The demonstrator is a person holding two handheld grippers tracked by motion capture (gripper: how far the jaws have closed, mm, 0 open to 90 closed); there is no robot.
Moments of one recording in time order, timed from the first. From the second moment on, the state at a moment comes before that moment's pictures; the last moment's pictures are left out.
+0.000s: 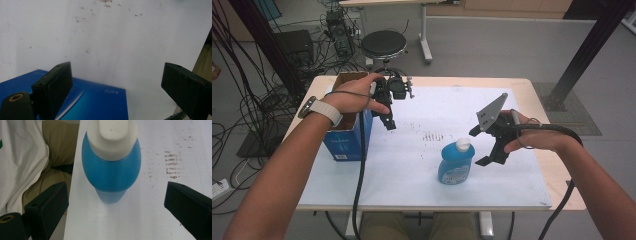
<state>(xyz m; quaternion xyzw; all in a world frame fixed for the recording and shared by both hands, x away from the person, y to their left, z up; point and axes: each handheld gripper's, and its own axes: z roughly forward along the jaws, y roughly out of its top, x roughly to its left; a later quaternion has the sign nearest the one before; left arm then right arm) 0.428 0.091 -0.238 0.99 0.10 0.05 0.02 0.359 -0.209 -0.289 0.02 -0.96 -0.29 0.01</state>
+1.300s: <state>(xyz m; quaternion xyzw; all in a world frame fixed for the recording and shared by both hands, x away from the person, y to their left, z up) 0.429 0.092 -0.243 0.99 0.10 0.05 0.03 0.359 -0.205 -0.311 0.02 -0.95 -0.31 0.02</state>
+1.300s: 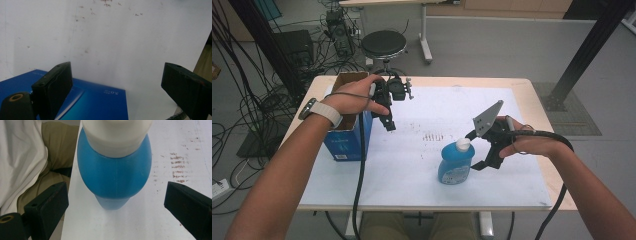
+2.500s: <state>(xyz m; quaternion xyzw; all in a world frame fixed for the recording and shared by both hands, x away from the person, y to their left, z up) 0.429 0.092 -0.246 0.99 0.11 0.05 0.03 0.360 -0.204 -0.332 0.02 -0.94 -0.35 0.02</state>
